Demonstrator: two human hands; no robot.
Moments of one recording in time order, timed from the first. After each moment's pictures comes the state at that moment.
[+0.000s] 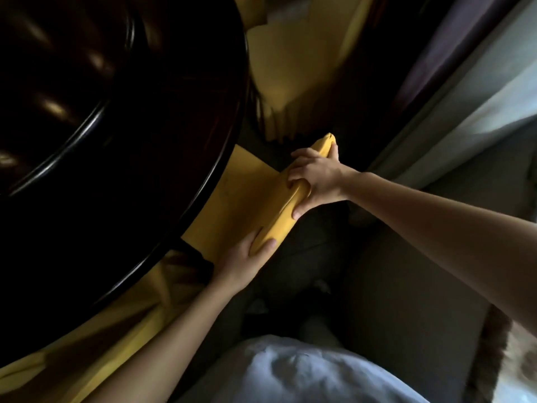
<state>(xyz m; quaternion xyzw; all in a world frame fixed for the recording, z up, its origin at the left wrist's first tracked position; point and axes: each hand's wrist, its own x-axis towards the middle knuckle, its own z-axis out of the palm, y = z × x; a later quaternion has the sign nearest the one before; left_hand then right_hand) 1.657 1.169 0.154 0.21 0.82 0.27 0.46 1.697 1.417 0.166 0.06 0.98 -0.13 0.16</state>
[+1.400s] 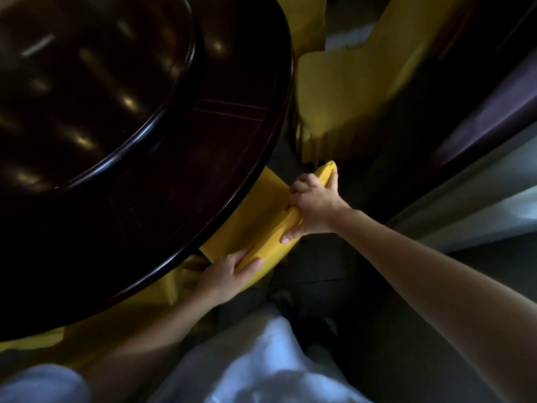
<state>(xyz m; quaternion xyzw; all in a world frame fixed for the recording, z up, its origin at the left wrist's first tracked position) 1.618 1.187 0.156 0.22 0.86 0.22 0.39 1.646 1.439 0.169 0.01 0.98 -0.10 0.17</state>
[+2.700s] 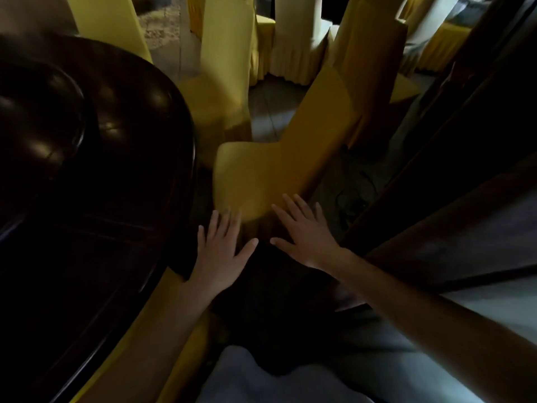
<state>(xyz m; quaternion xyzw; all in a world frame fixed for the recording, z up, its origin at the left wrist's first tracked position) 1.489 1.588 0.196 0.35 0.90 0.17 0.18 1.581 1.767 0.191 0.15 0.98 -0.09 0.08</state>
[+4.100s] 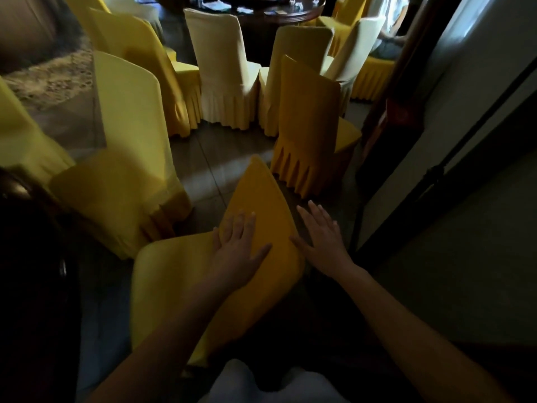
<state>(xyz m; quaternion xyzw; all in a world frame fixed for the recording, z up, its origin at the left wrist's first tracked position) 1.263 2.023 0.193 0.49 0.84 0.16 0.18 1.411 2.167 0.195 0.36 0.90 -0.22 -0.04</state>
